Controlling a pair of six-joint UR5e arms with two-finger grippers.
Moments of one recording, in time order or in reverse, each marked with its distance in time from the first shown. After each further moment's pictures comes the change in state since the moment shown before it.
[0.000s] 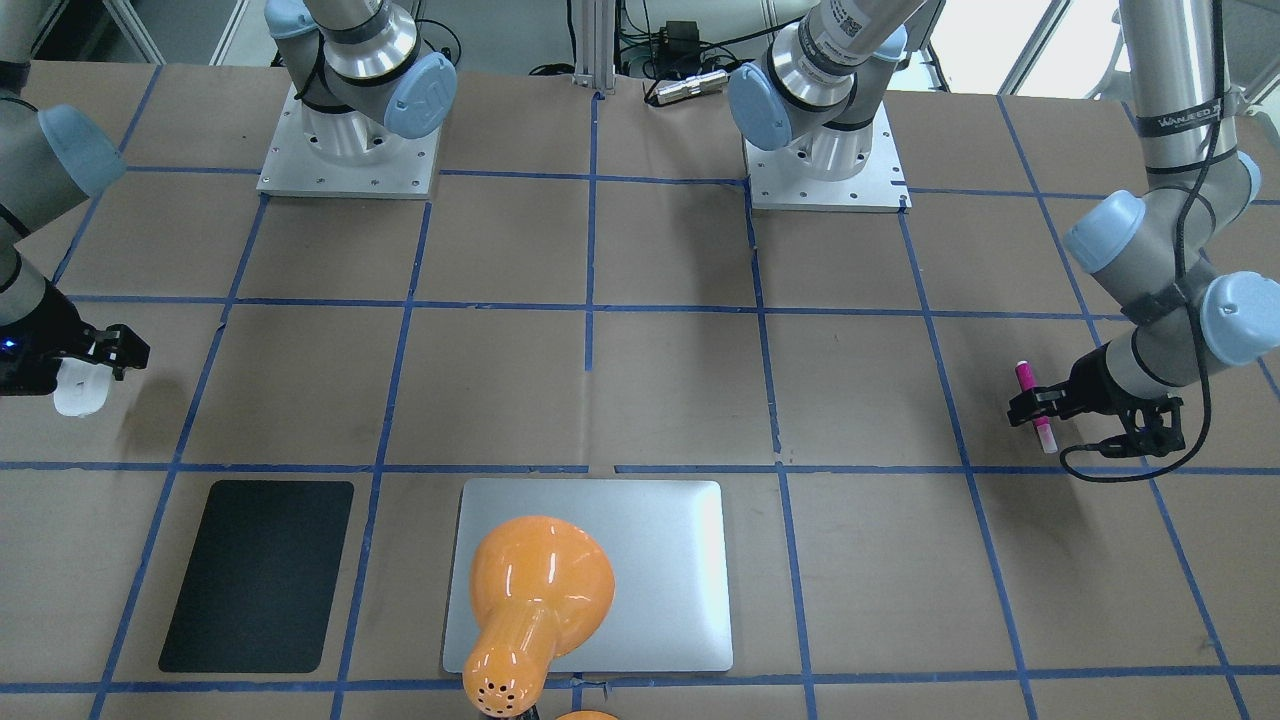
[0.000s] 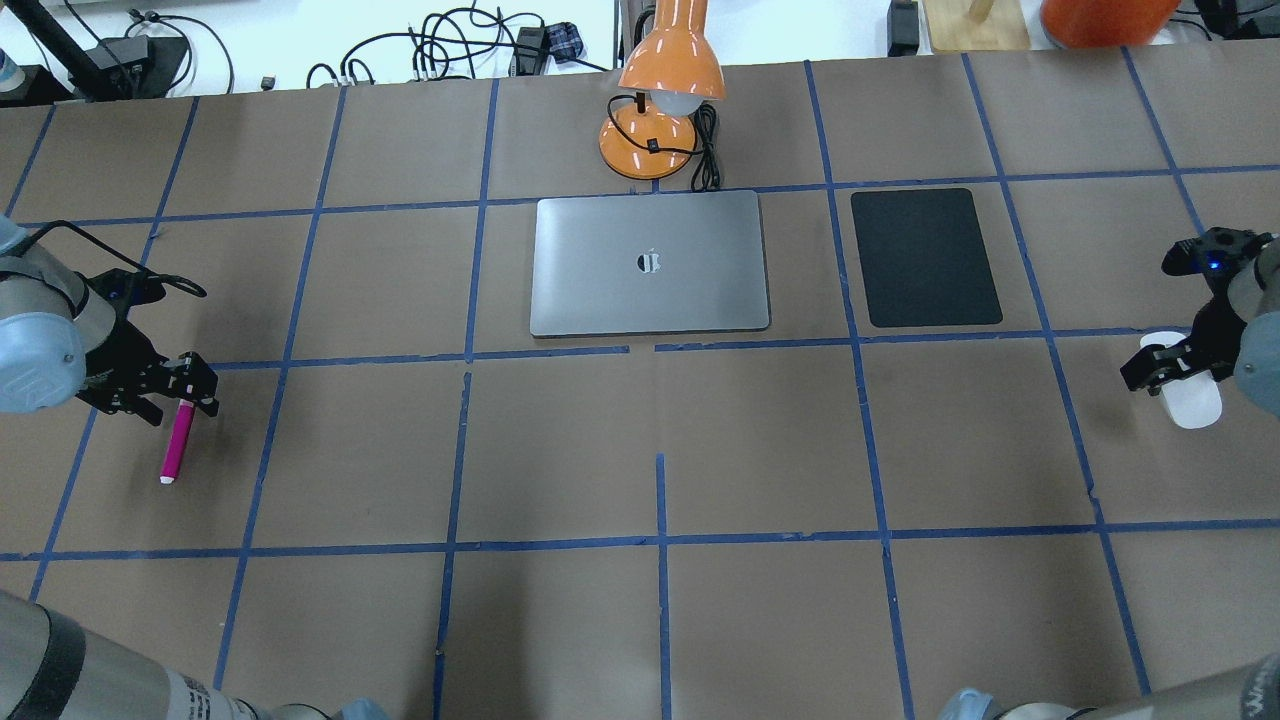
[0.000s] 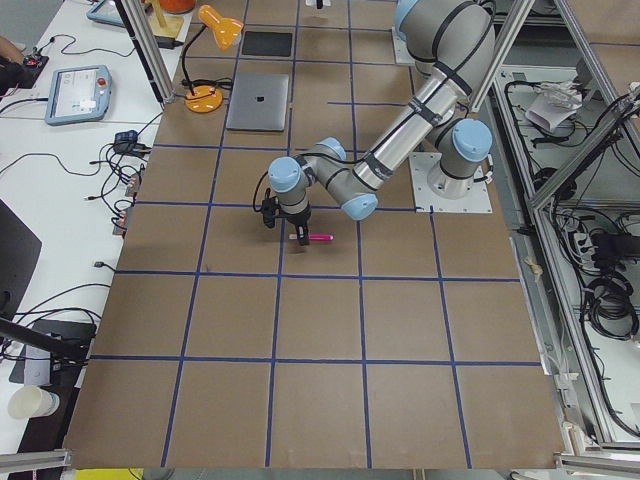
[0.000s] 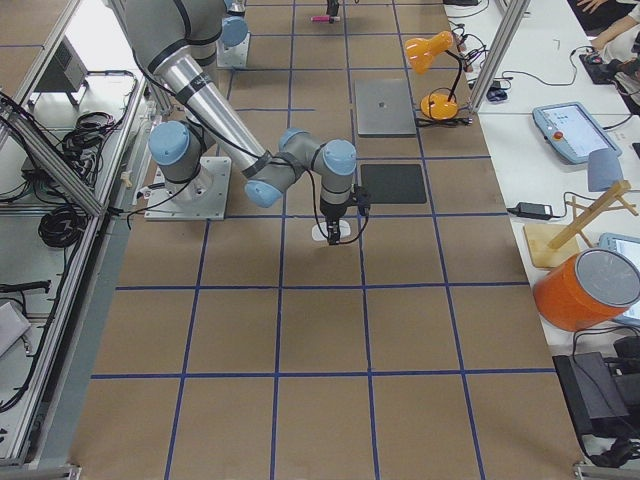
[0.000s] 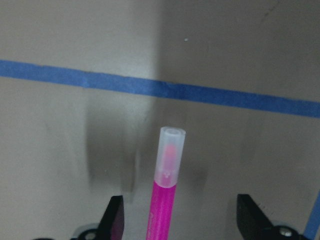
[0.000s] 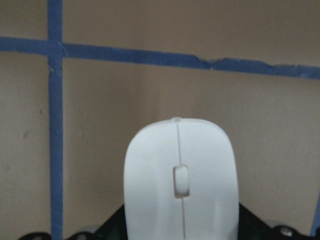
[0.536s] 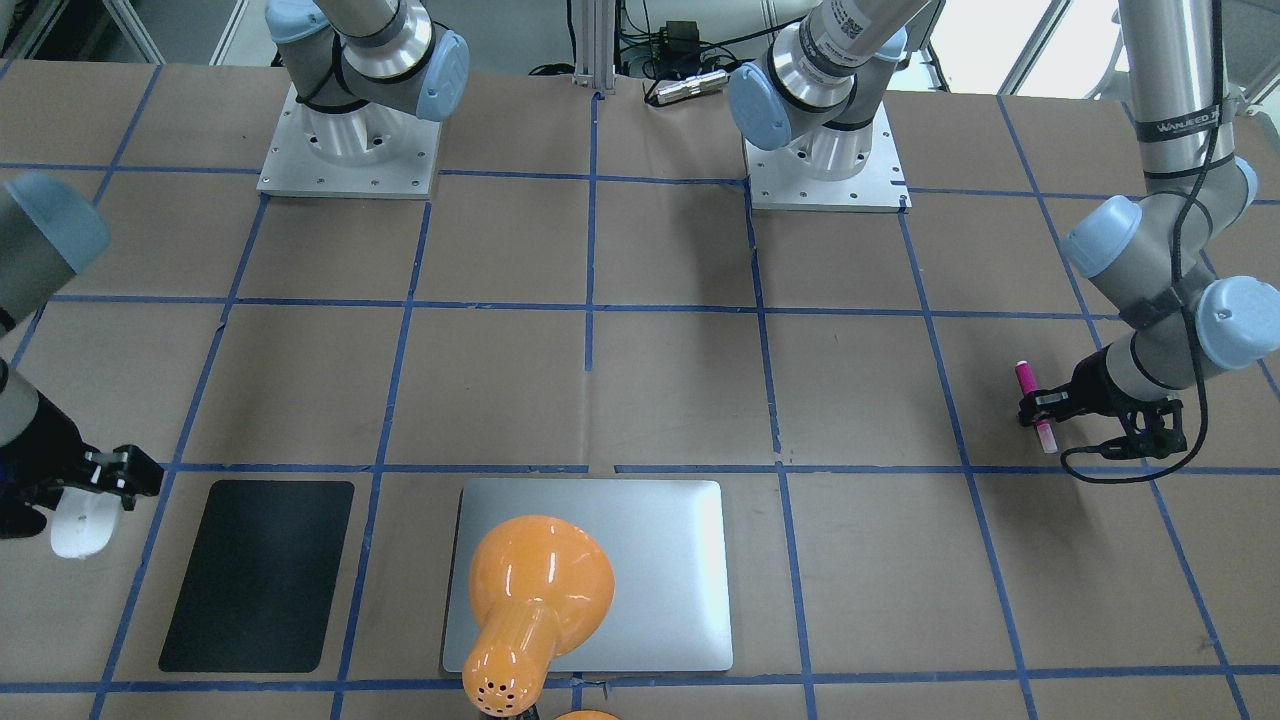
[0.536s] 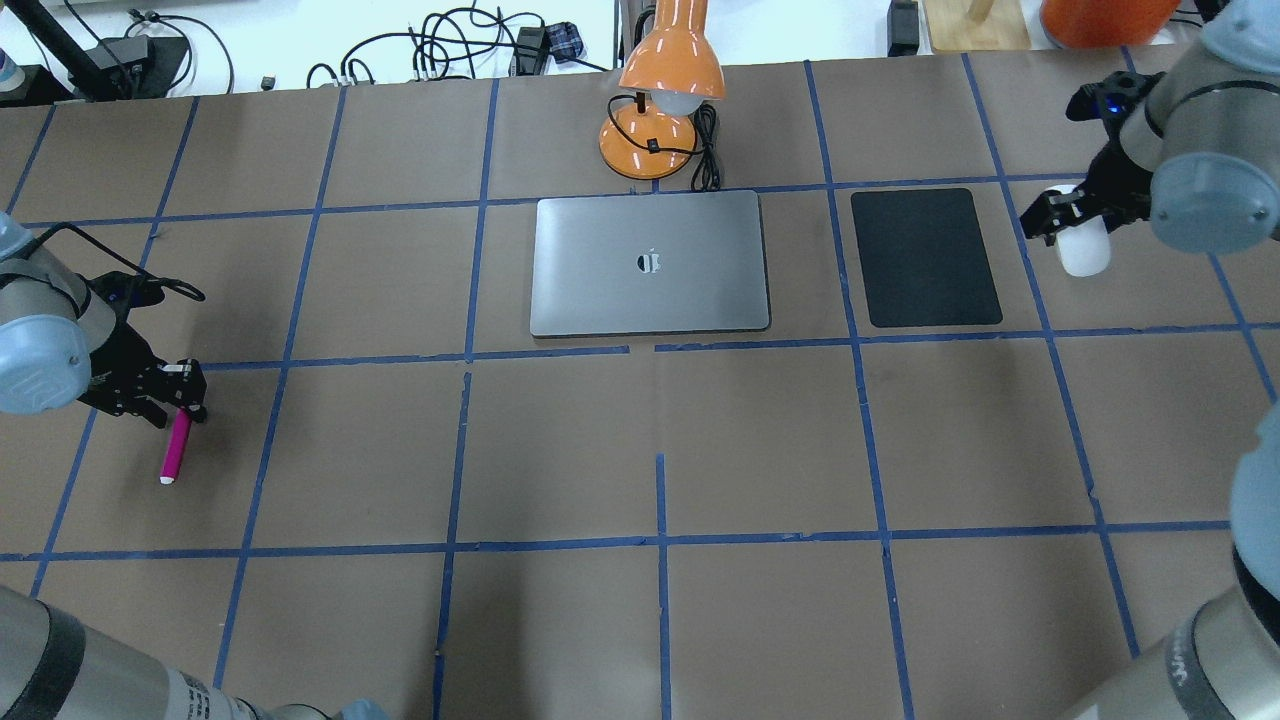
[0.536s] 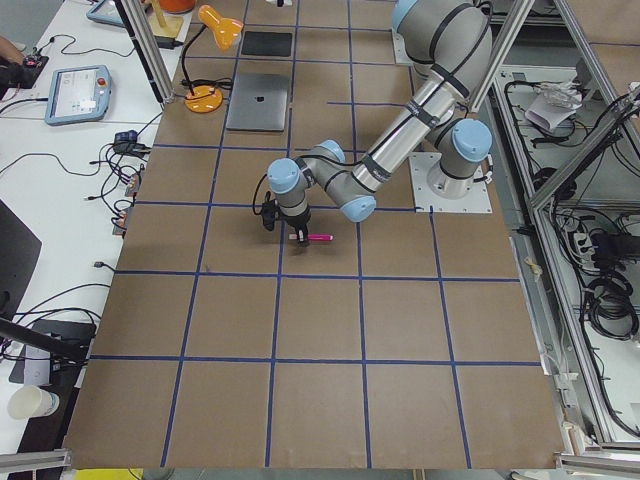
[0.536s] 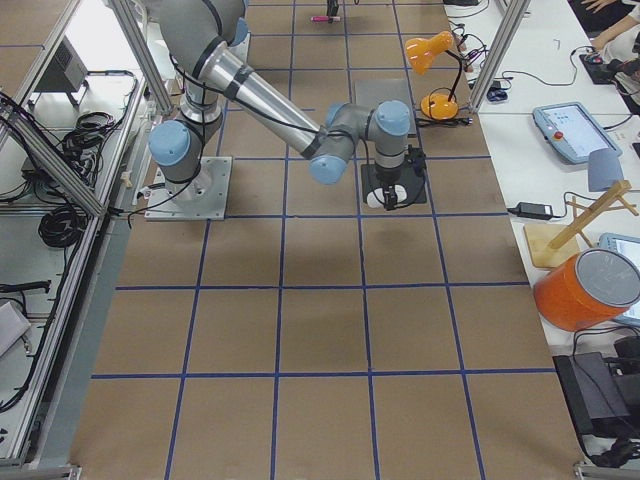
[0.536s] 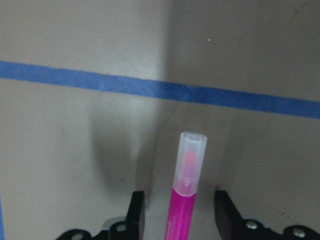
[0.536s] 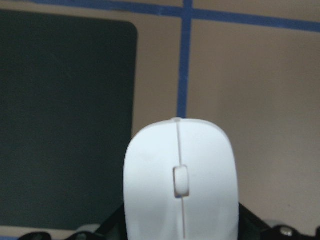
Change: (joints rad) left arm -0.002 -0.010 0.001 0.017 0.028 0.000; right arm 0.275 0.219 -0.411 0.158 0.092 0.290
